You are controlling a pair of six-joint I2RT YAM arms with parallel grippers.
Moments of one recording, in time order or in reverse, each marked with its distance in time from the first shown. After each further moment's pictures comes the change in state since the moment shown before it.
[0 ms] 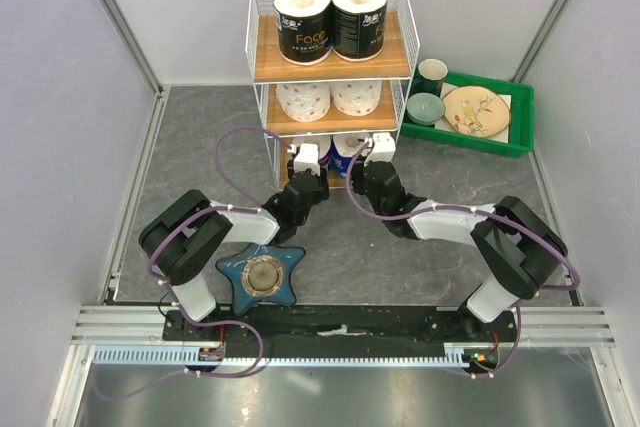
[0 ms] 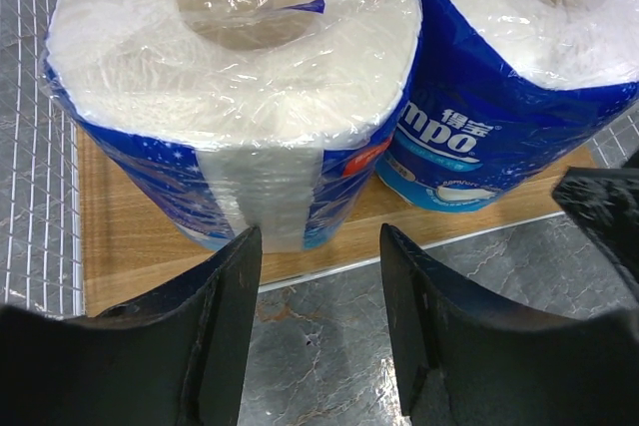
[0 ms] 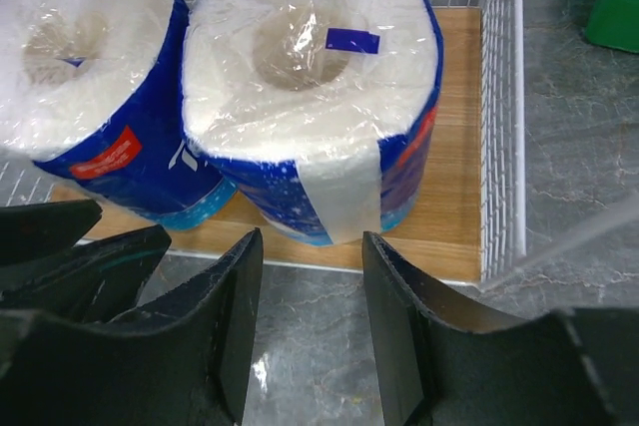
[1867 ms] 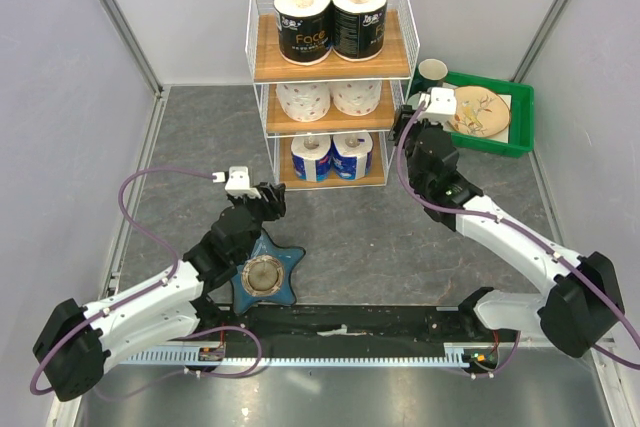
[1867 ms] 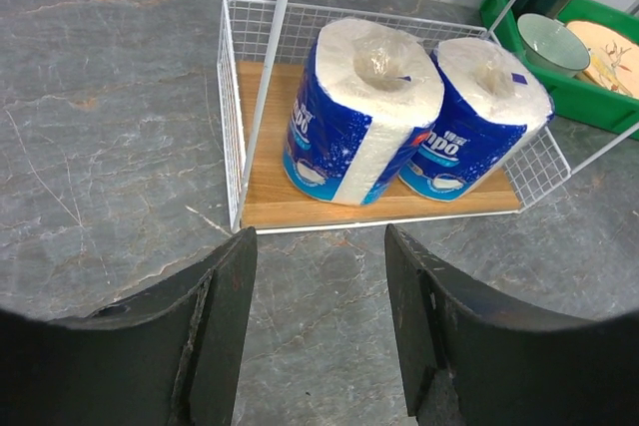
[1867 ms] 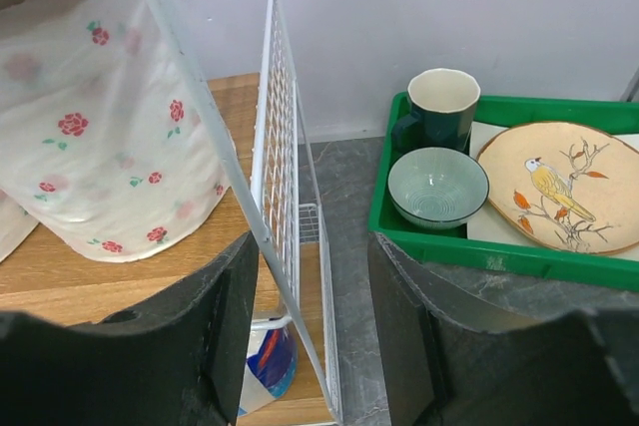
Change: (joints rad) left arm -0.011 -0.890 -0.346 -0.325 -0.079 -0.064; right arm -0.127 -0.384 0.156 -0.160 0.158 -0.213
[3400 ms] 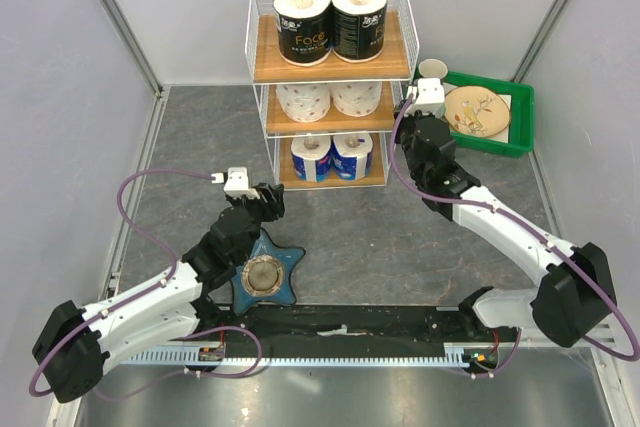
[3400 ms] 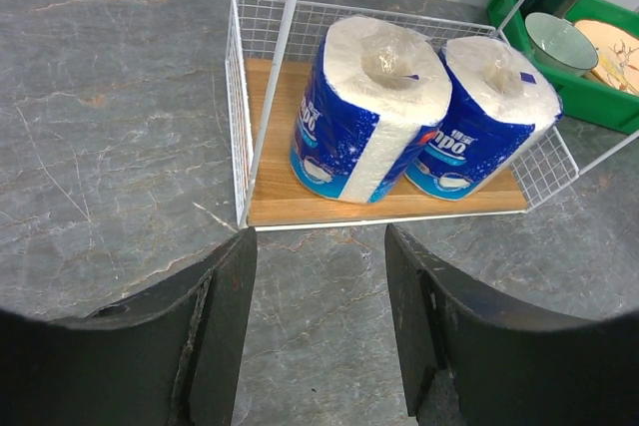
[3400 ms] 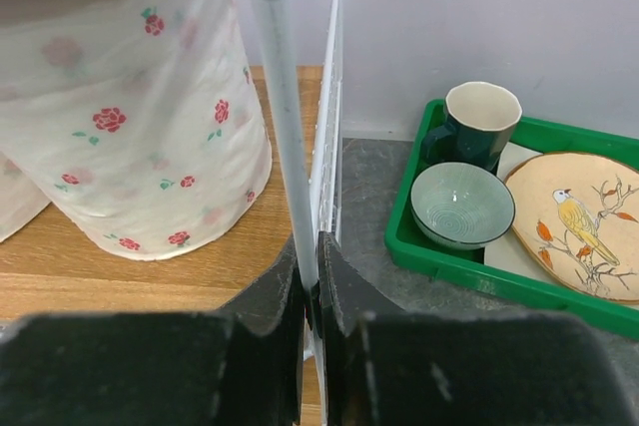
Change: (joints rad) left arm 0.000 -0.014 -0.006 -0.014 -0.010 0.000; right arm -0.039 0.062 0.061 -0.028 -0.161 -0.070
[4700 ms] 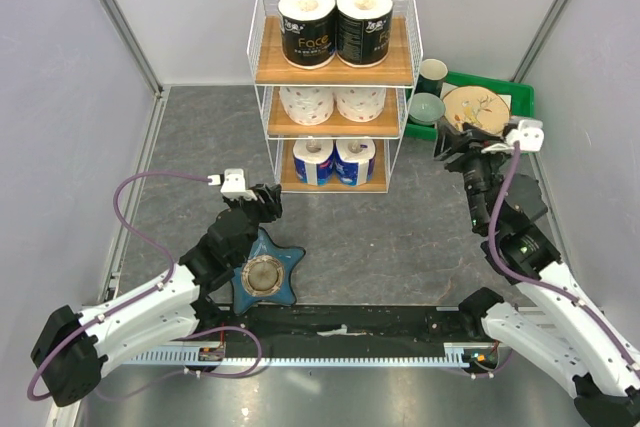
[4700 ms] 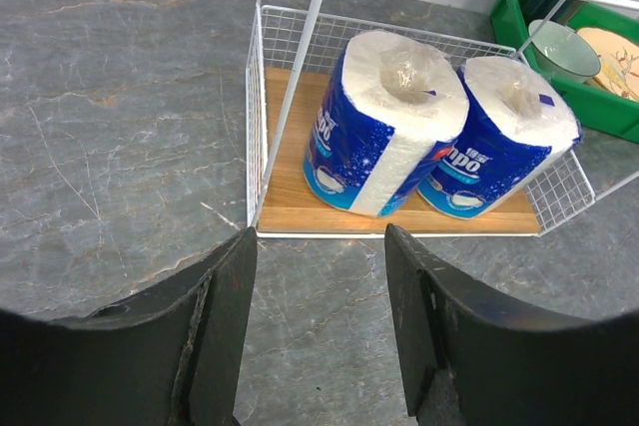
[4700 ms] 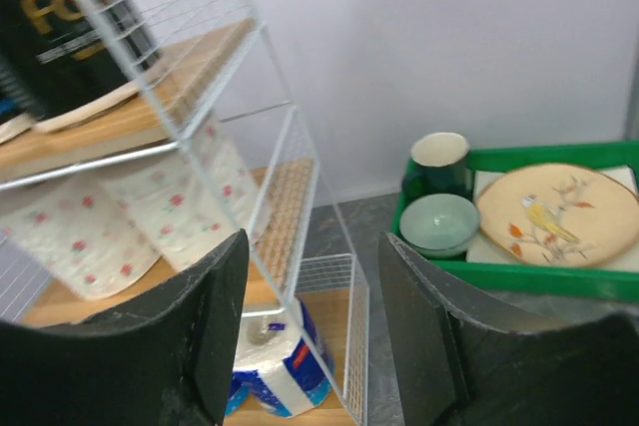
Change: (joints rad) left arm 0.000 -0.034 -0.010 -0.014 -0.014 0.000; right arm 0.002 -0.571 -0.129 -0.213 -0.002 0.152
